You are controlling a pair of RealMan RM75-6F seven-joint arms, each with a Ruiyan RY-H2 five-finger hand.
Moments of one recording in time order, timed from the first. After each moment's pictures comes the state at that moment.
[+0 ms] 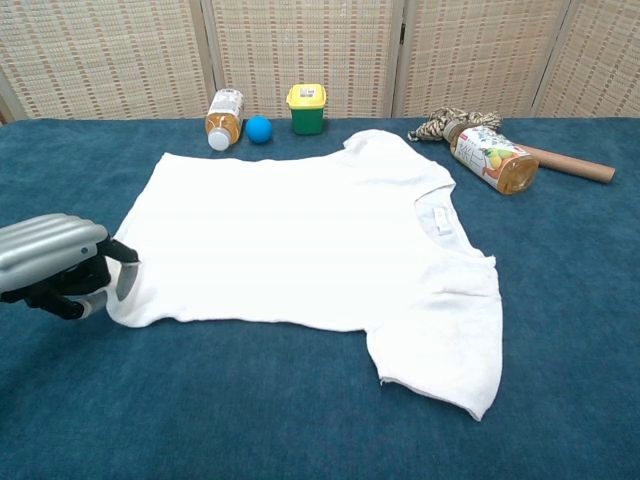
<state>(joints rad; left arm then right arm) -0.52 -1.53 0.01 -1.25 1.55 1.09 0.07 0.22 -1.23 0.03 -1.55 -1.72 1.37 -0.11</state>
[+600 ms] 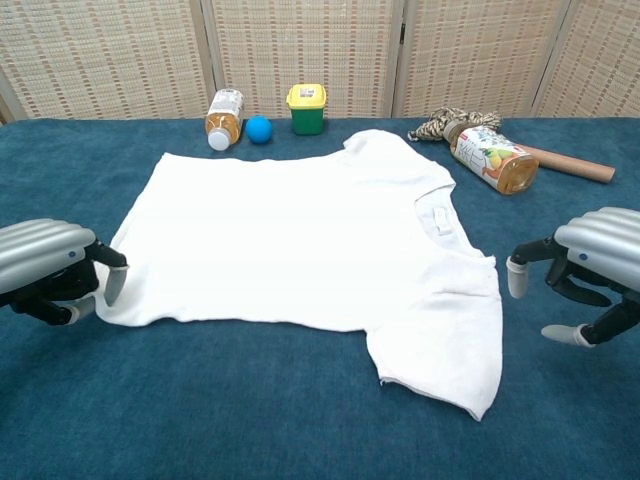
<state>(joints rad) -0.50 -1.51 0.02 -1.30 1.51 1.08 0.10 0.41 -1.47 0.01 -1.33 -1.70 1.11 -0.08</state>
